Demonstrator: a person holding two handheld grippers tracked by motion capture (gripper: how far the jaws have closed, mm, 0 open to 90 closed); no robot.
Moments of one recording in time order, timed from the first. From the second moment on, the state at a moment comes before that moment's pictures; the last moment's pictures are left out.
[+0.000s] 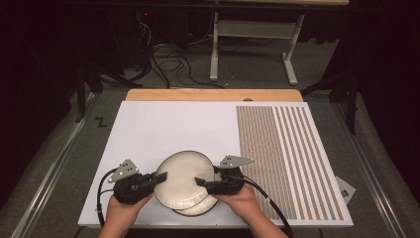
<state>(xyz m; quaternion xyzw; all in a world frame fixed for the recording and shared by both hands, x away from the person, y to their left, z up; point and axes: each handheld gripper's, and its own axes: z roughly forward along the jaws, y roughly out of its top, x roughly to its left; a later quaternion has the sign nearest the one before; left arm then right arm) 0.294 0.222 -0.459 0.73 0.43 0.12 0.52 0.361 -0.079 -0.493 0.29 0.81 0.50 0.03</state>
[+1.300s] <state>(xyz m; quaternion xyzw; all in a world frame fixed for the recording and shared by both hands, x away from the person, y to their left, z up) 0.285 0.224 -0.447 0.73 0.40 0.13 0.54 0.357 -0.102 -0.485 0.30 0.78 0.55 -0.03</state>
